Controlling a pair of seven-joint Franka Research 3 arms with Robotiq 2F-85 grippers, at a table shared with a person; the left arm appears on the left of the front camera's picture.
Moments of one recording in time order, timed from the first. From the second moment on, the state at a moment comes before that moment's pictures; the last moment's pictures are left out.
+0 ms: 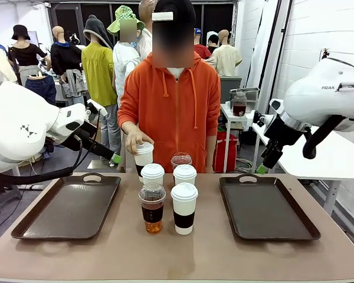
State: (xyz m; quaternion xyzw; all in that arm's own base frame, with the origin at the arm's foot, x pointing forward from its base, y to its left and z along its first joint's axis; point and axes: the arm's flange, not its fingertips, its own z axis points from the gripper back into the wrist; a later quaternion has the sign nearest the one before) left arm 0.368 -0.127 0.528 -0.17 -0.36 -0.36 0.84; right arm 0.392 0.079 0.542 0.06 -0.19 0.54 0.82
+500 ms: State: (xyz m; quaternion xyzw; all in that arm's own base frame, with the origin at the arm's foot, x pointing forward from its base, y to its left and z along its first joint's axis) left arm 0.368 -0.127 0.528 -0.17 -0.36 -0.36 0.84; right arm 0.445 0.059 0.525 0.00 -0.12 0.63 0.77
